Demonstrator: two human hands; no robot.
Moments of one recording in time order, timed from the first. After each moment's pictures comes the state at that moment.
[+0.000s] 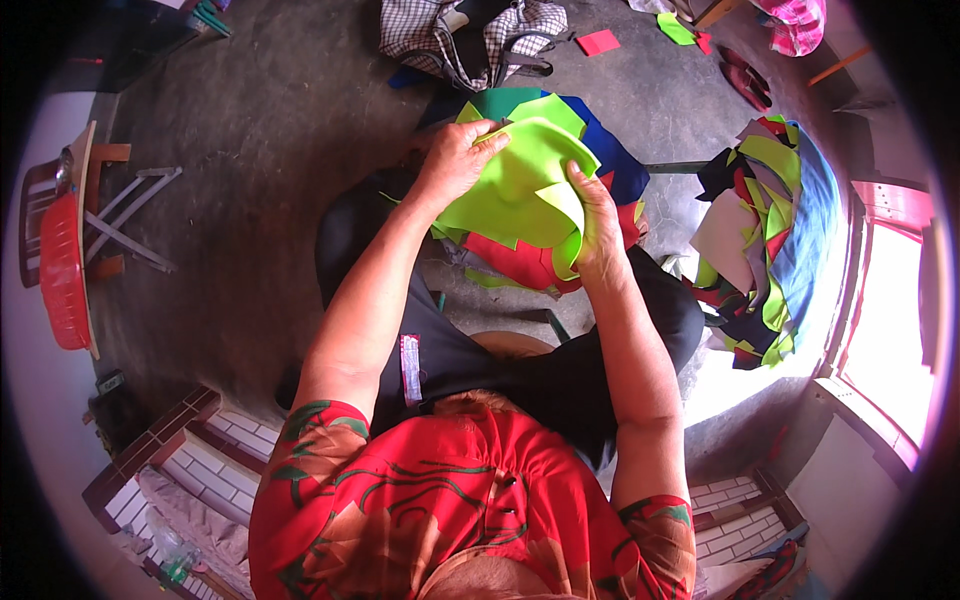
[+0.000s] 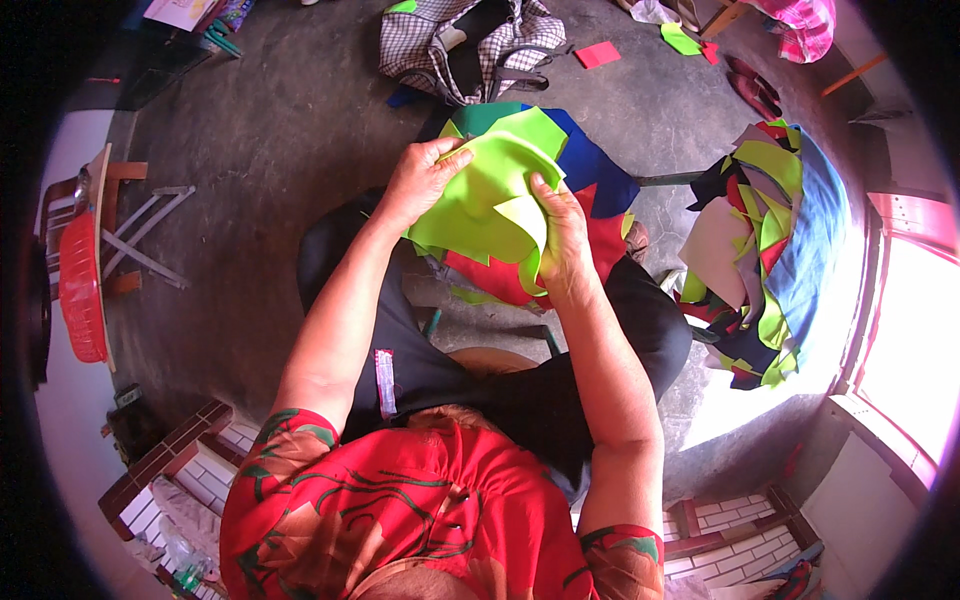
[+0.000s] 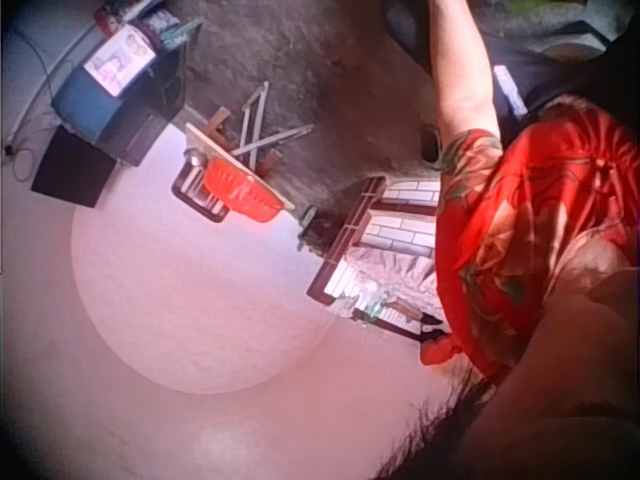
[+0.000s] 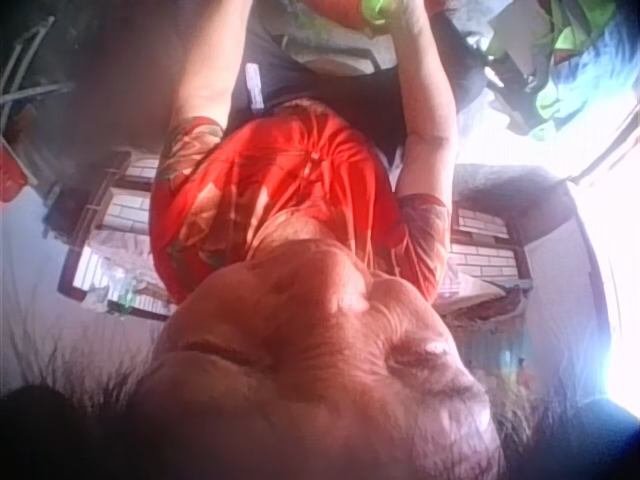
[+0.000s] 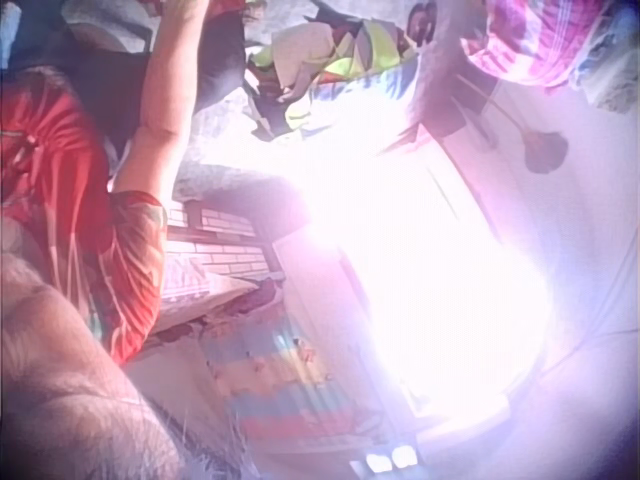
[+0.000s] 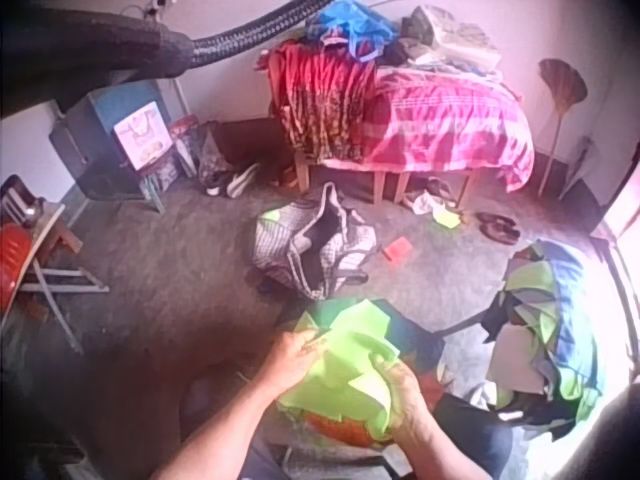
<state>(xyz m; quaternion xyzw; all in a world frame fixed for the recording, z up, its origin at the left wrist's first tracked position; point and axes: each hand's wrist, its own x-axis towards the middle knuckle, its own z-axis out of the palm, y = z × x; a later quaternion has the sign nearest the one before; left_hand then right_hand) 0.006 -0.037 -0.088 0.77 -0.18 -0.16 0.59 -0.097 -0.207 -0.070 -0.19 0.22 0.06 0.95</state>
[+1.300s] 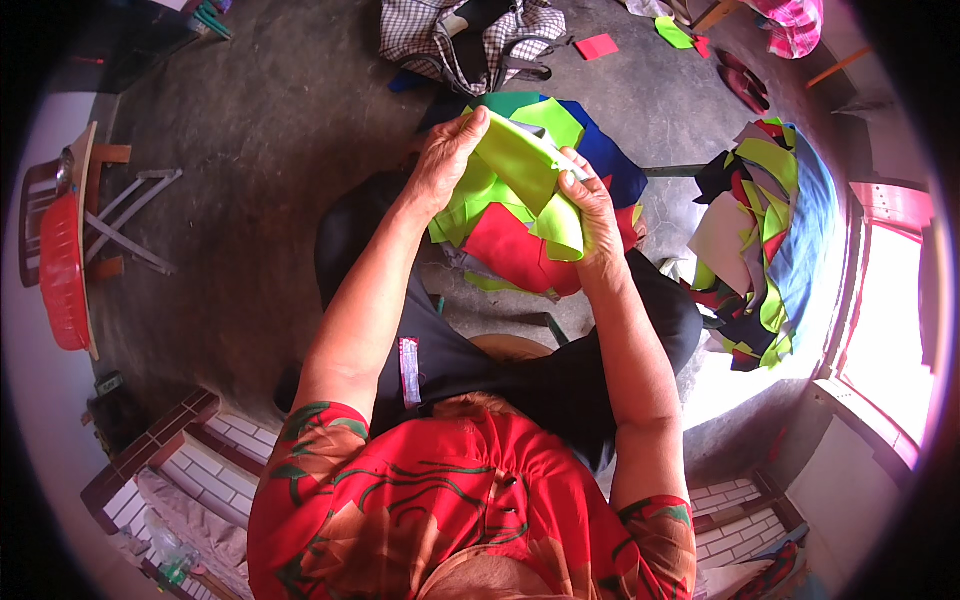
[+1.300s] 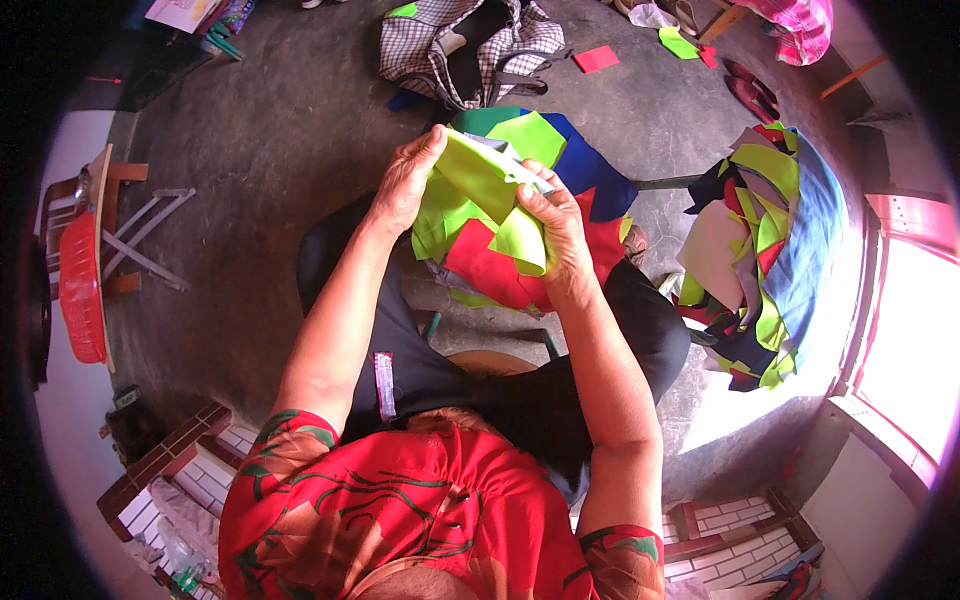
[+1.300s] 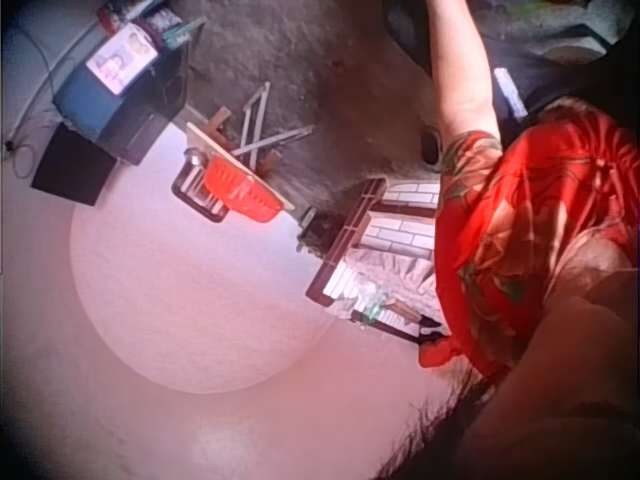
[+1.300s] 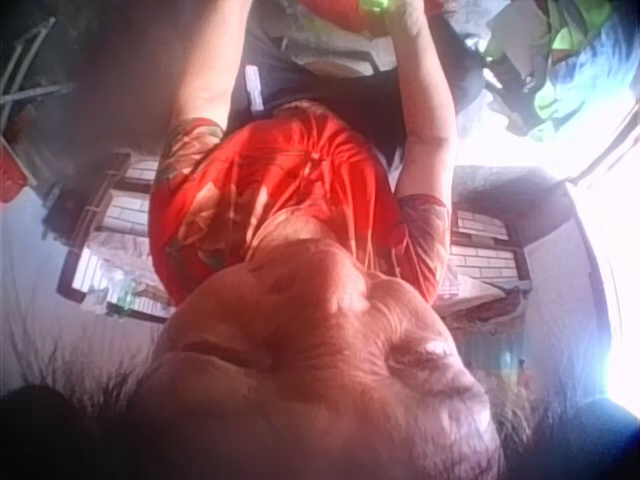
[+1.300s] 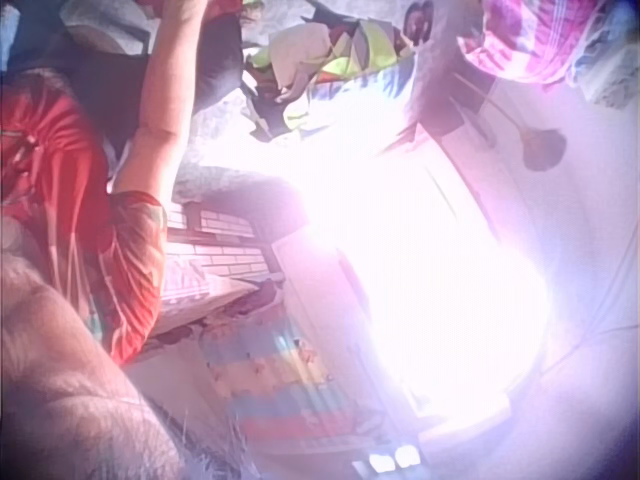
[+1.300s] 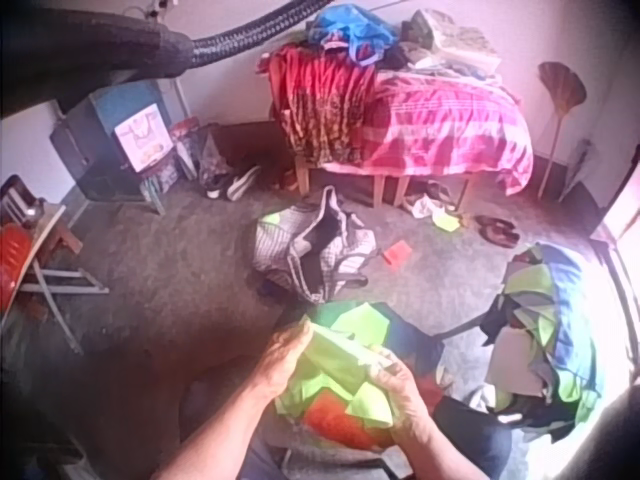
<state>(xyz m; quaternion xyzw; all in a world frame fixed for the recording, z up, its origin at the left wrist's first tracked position) 0.002 -0.036 -0.058 0.61 -0.06 -0.24 0.75 -0.096 -0.207 -0.064 -0.25 0.18 0.02 0.95</state>
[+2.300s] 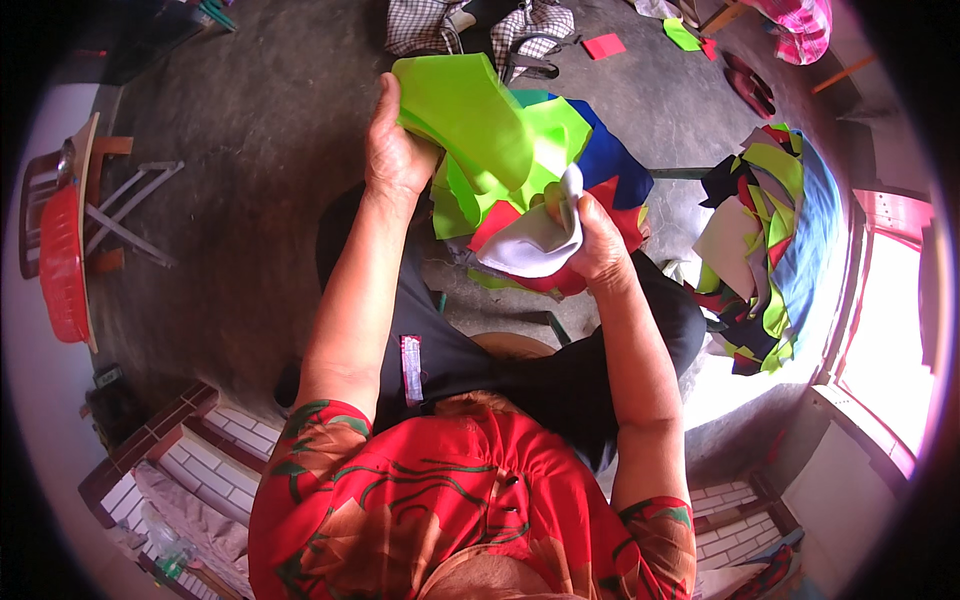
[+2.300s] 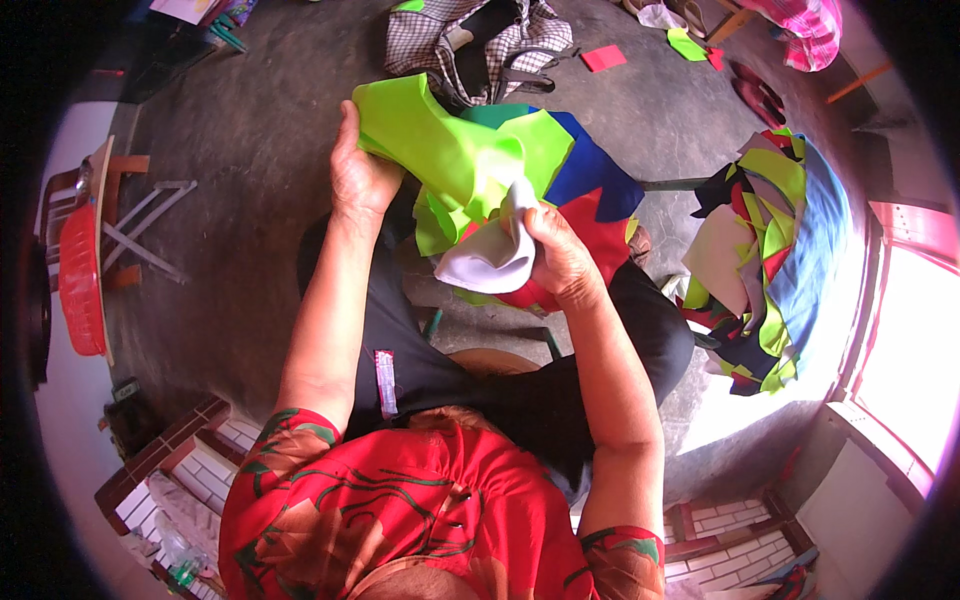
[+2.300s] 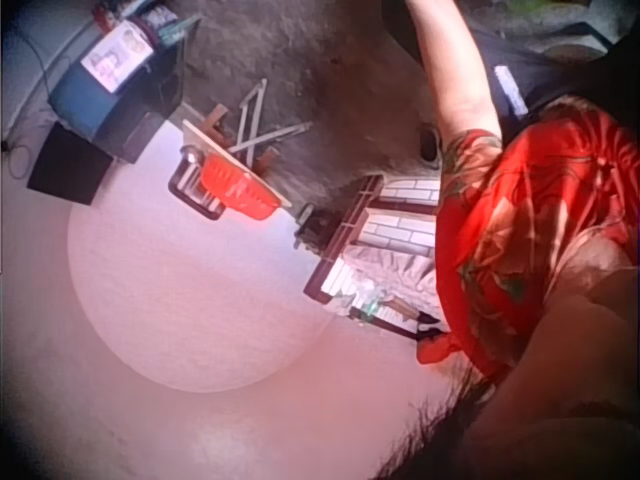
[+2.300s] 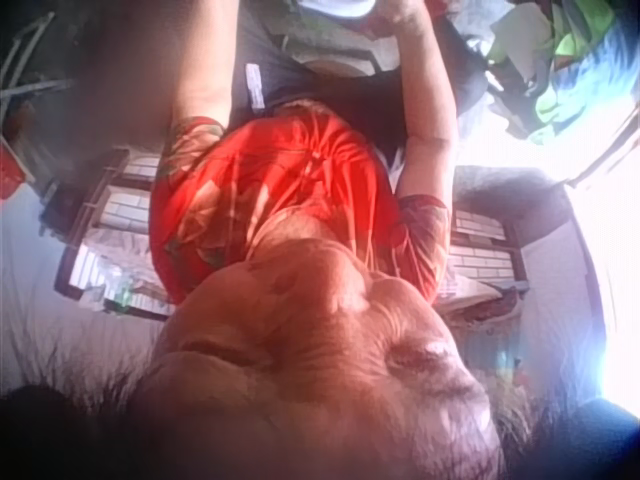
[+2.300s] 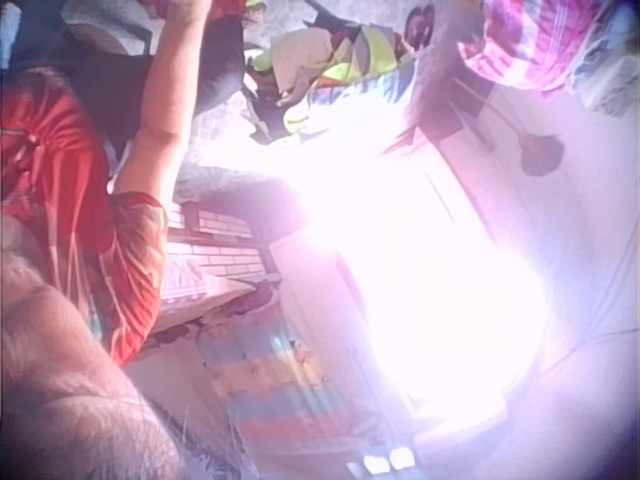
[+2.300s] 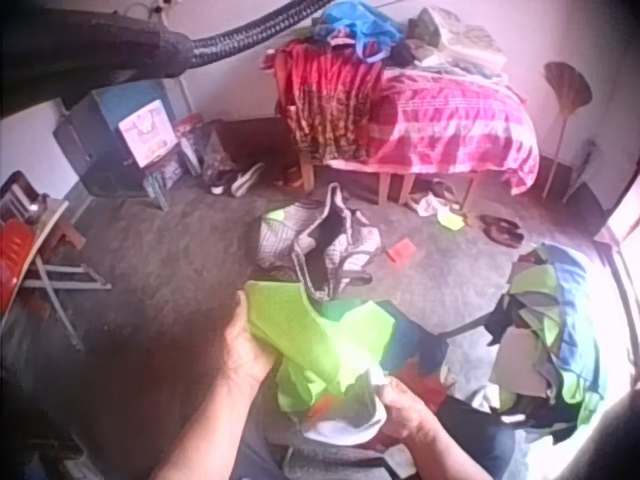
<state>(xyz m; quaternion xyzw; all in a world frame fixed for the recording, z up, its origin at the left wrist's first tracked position) 0.022 -0.011 -0.038 0.29 0.05 -0.17 0.94 -0.113 -0.225 -0.096 -0.25 0.01 0.24 0.94</state>
